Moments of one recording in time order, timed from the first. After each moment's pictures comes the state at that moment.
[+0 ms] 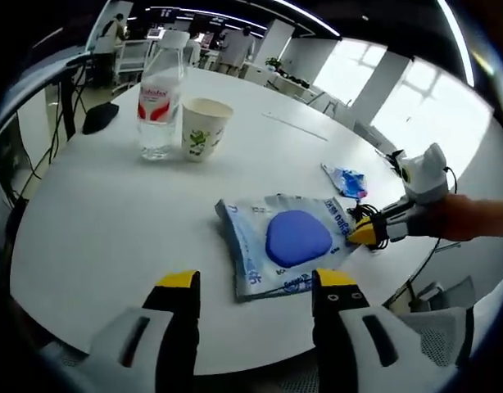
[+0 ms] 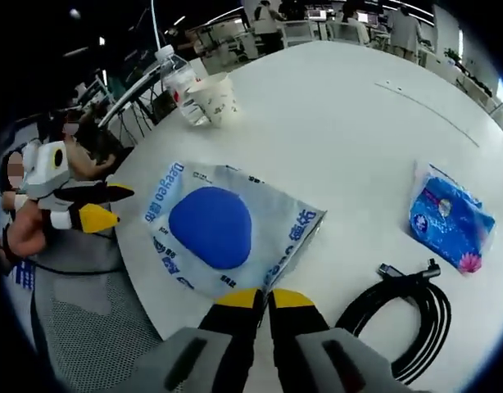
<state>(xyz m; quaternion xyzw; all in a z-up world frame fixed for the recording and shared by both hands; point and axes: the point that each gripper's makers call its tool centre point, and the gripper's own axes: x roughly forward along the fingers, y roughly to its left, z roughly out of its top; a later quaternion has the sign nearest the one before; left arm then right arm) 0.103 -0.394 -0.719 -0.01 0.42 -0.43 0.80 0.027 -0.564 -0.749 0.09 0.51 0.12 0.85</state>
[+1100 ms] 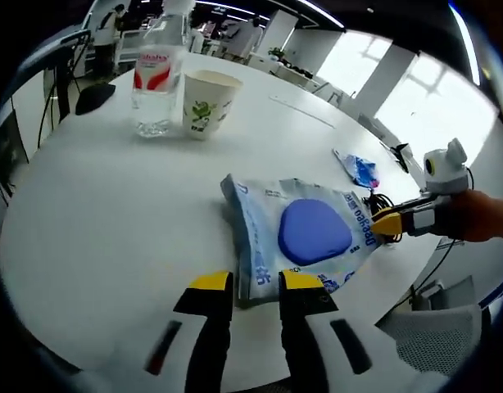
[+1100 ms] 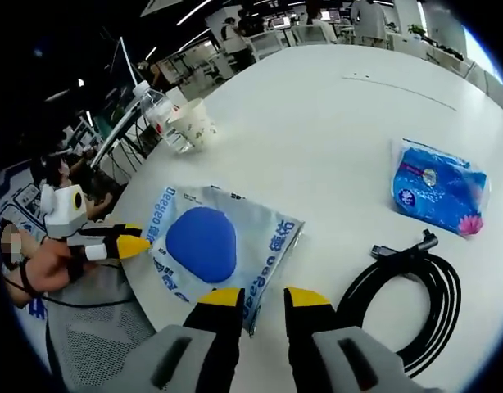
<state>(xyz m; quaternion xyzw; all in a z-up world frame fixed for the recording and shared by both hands) 0.114 -0.402 -0.756 -0.01 0.45 -0.43 0.79 0.033 -0.577 -0.748 0.17 0.48 0.06 0.86</state>
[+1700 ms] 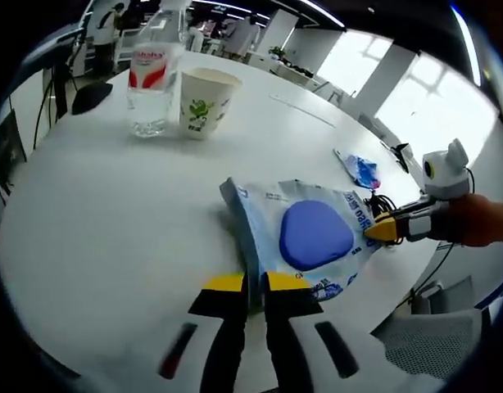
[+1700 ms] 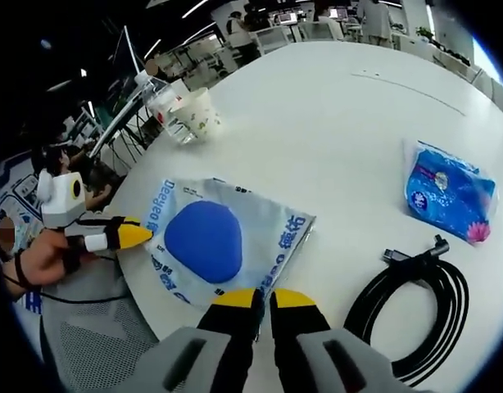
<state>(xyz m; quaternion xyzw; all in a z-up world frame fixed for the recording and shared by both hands) 0.113 -0.411 -0.757 -0.01 0.45 -0.43 0.78 0.036 -0.568 -0.750 0.15 0.49 0.07 0.86</state>
